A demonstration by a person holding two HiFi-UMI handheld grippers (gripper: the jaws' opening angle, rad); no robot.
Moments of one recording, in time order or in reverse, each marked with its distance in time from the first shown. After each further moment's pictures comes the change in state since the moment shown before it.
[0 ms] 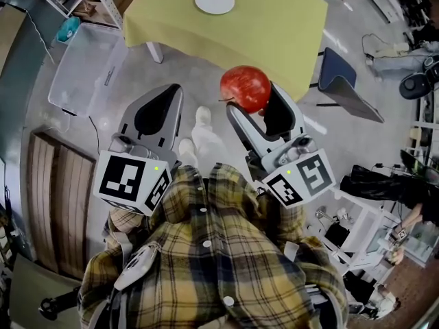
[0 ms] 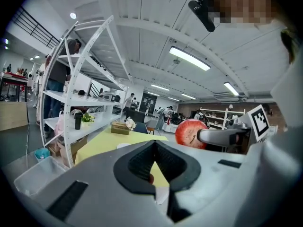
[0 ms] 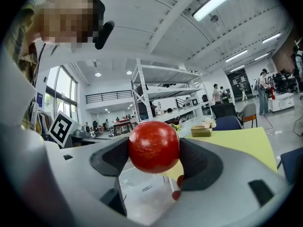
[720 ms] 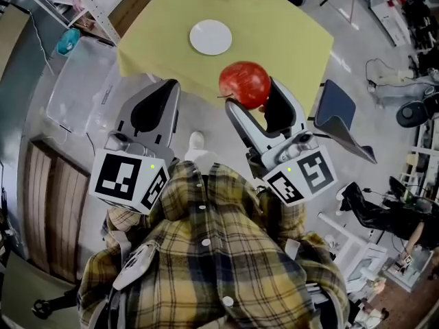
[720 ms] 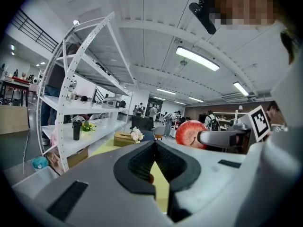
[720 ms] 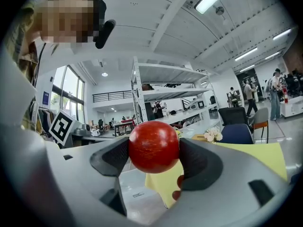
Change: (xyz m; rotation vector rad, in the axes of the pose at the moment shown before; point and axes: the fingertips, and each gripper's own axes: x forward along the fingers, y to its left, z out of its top) left arm 0.141 0.064 0.070 0.005 -0.061 0.082; right arm 0.118 -0.118 0.059 -0.043 -0.004 0.091
